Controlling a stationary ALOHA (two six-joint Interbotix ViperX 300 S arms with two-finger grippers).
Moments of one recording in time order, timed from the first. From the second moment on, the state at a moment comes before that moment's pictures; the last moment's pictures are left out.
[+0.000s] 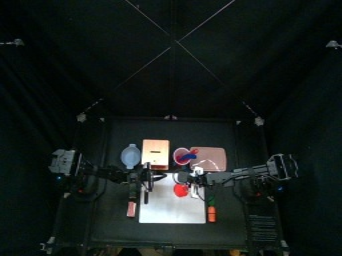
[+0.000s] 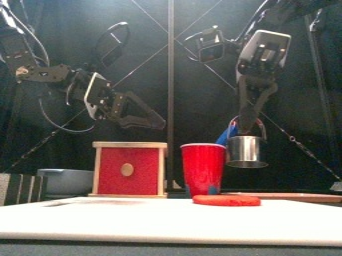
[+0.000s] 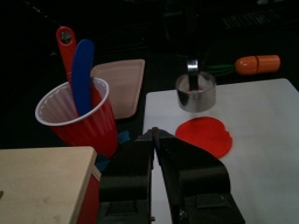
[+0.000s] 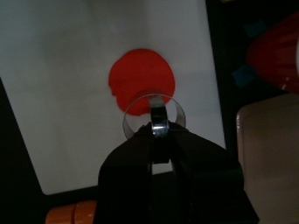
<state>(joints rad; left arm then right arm) -0.02 0.04 0.95 -0.25 -0.81 0.34 0.08 -0.11 0.53 -0.14 0.74 0.33</state>
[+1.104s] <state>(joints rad) -0.02 0.02 1.00 -0.25 -0.81 0.34 0.08 0.07 0.41 -0.14 0.74 0.32</state>
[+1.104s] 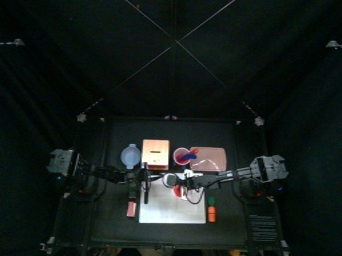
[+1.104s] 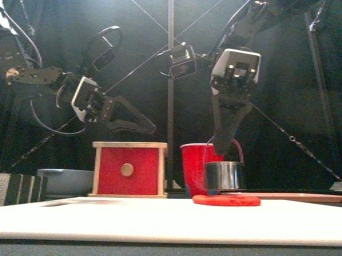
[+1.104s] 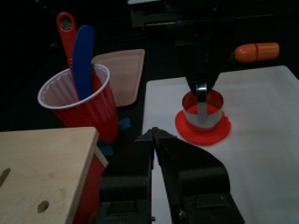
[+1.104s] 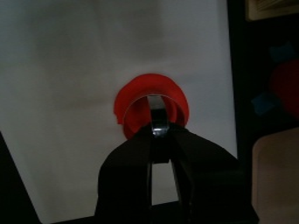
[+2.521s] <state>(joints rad) -0.02 0.02 0.98 -0.25 -0.81 0.34 0.08 -0.08 0.52 -0.23 0.58 0.38</state>
